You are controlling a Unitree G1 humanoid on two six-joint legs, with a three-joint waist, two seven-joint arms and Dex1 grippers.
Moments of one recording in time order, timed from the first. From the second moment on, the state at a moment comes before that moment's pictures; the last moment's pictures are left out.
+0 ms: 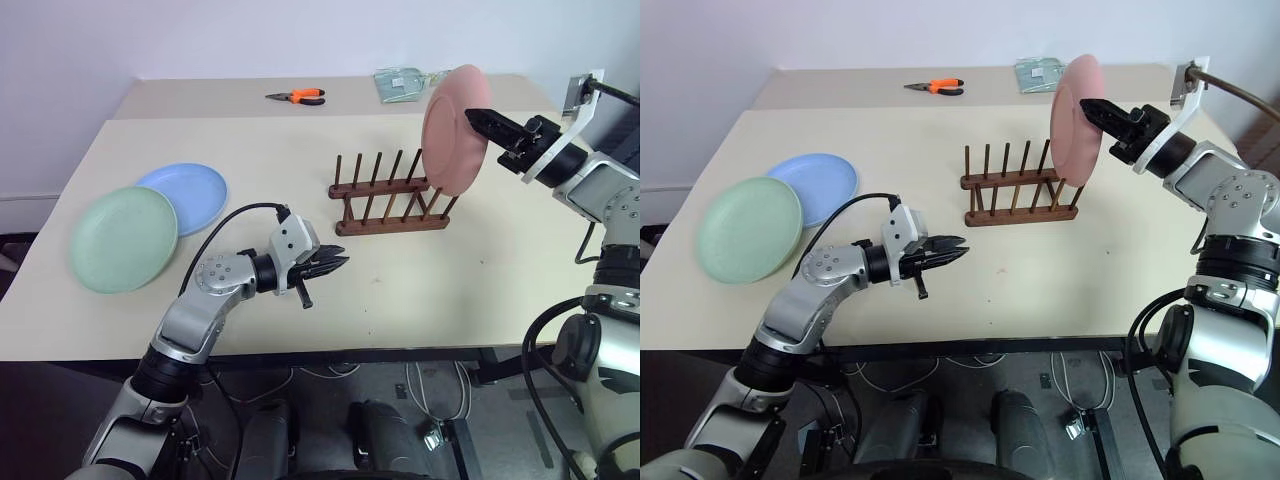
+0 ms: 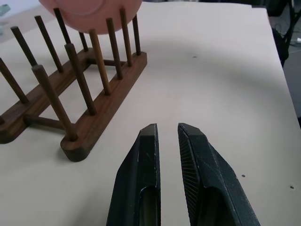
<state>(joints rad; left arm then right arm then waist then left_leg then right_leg) -0.42 0.39 -0.24 -0.21 -0.25 0.41 -0.80 -0.92 -0.68 -0.39 0.47 0.82 0.91 0.73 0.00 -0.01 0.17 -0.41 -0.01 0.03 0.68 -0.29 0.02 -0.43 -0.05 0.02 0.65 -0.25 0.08</state>
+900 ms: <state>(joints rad) -0.47 0.18 0.49 -0.18 -0.25 0.50 0.13 -0.66 -0.74 -0.05 -0.20 0.57 0.56 0.90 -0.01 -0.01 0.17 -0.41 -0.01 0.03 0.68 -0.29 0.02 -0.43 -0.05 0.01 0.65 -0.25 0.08</state>
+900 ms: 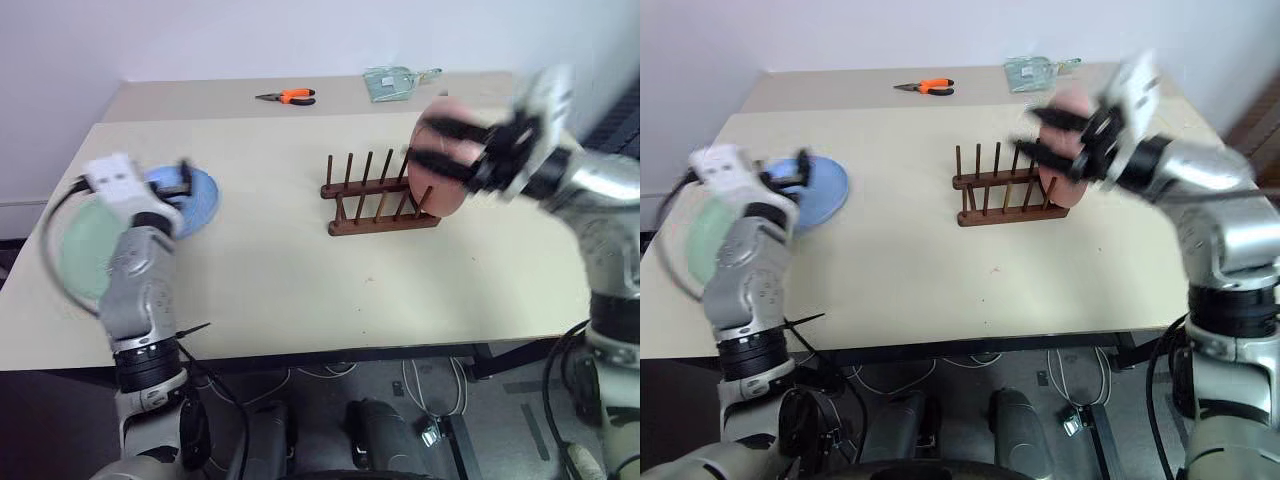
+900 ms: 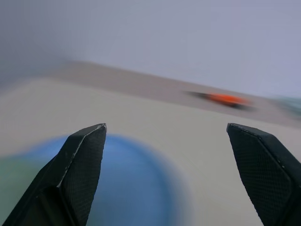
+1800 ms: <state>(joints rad) -0.29 -0.08 0.84 -0.37 -0.80 0.76 0.50 -0.51 -0.65 0.11 -0.26 0.41 0.50 0.93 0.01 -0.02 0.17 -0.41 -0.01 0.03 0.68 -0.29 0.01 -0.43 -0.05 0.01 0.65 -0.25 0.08</state>
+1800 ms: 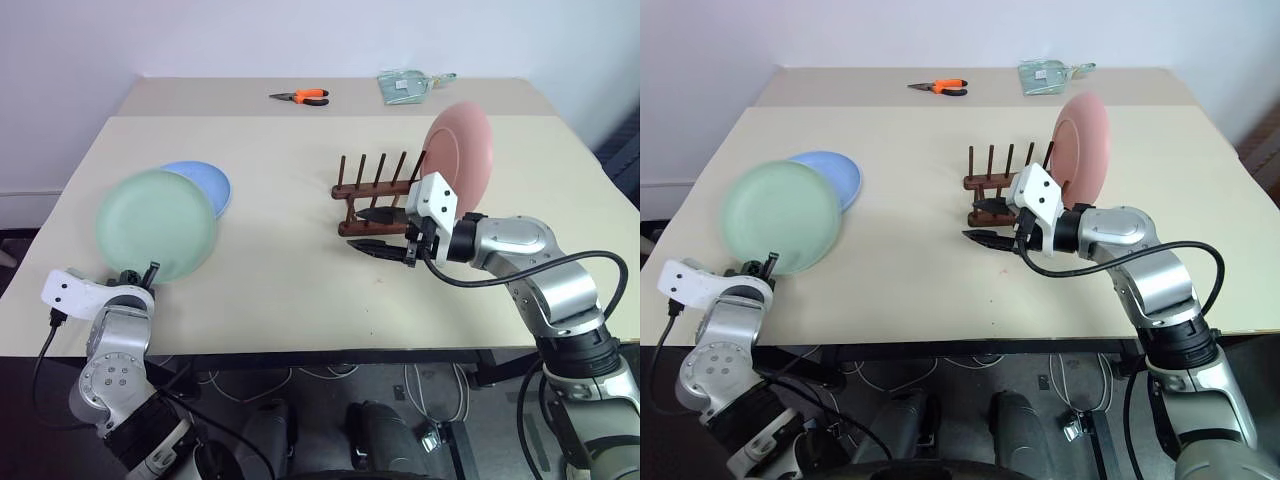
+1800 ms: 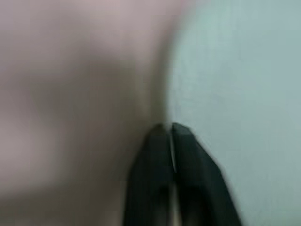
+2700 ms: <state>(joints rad) -0.52 0.03 0.23 -0.48 -0.69 0.86 0.33 -0.73 -0.59 0.43 0.04 -0.44 -0.20 0.58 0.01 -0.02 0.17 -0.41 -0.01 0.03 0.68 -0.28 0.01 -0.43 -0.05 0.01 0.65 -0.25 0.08</state>
